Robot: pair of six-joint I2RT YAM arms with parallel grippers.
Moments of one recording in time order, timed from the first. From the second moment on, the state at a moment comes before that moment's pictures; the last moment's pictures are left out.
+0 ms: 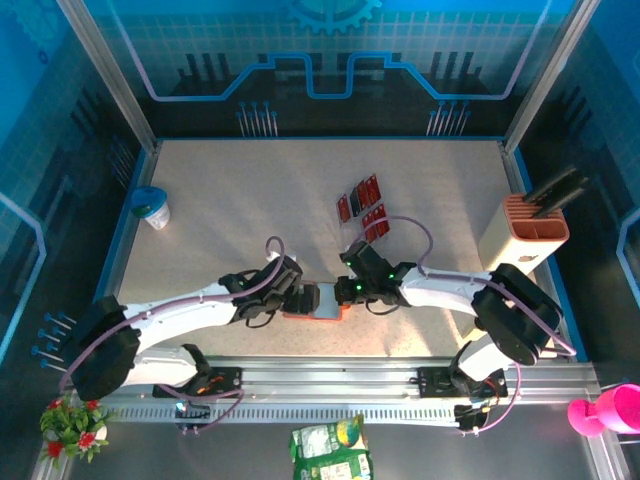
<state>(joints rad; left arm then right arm) -0.83 1.27 0.62 -0.37 -0.10 -0.75 0.81 1.54 0.72 -0.16 -0.16 0.70</state>
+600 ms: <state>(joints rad) -0.86 1.34 0.62 -0.33 -0.10 -0.76 0.81 1.70 0.76 -0.02 -0.26 0.71</state>
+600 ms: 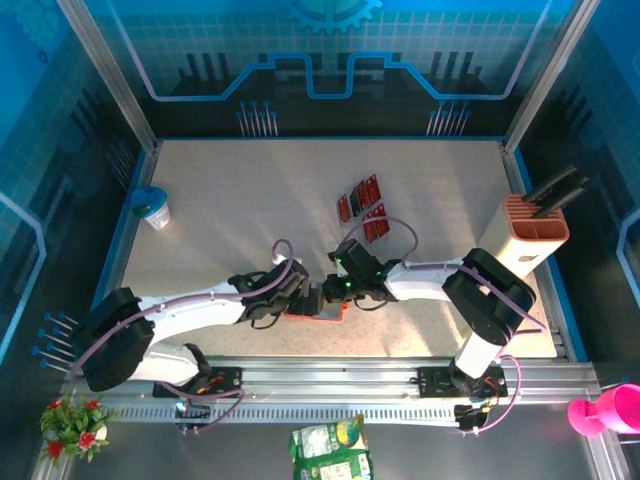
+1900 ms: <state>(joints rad) -0.87 1.38 0.58 -0.28 -0.16 -0.80 0.81 1.57 0.73 -0.12 -0.18 0.73</state>
